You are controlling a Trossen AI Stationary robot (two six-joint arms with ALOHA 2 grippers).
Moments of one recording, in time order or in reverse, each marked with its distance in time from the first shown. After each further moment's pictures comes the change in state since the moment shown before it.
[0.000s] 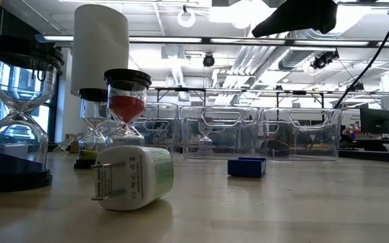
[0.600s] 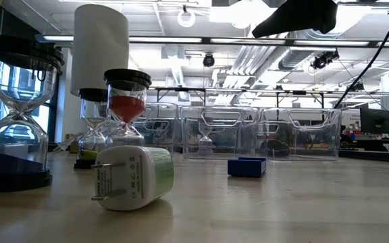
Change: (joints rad) left arm 0.007 -0.082 0.001 -0.018 -0.009 0.033; right arm 0.000 0.000 0.000 -0.008 0.004 -0.006
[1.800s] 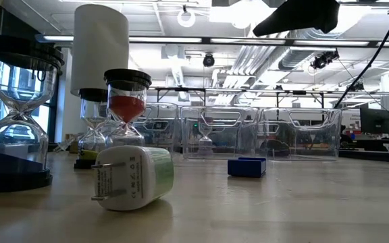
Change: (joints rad) left arm 0.012 0.005 0.000 -0.107 -0.013 0.030; right arm 0.002 0.001 0.000 0.006 -0.008 0.003
